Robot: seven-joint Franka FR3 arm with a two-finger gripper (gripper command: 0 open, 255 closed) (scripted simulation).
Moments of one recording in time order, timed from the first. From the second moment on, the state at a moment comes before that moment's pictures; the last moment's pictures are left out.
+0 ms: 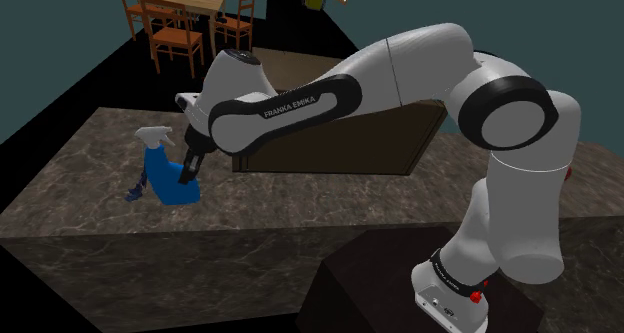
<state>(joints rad) 0.69 0.46 0.05 -1.70 0.23 2.53 -0.53</state>
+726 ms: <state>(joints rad) 0.69 0.53 0.06 -1.74 0.25 2.64 -0.56</state>
